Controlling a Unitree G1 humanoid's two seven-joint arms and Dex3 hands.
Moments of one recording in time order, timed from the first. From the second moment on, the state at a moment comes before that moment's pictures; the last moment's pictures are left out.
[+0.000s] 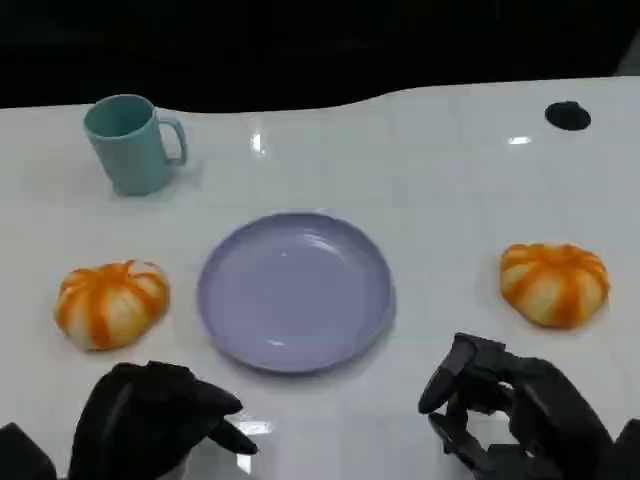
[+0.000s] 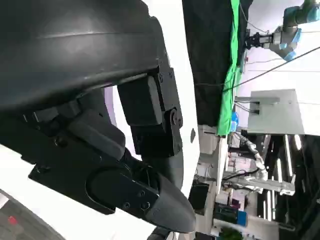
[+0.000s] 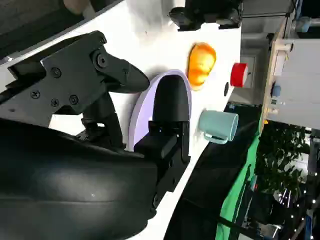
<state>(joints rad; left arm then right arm) 0.02 -0.02 0.12 0.50 -0.35 -0.49 -0.61 0.14 -0.10 0.14 0.03 0.04 -0.32 0.34</state>
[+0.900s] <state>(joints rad) 0.02 -0.02 0.12 0.50 -0.35 -0.49 -0.61 0.14 -0.10 0.14 0.03 0.04 -0.32 0.34</state>
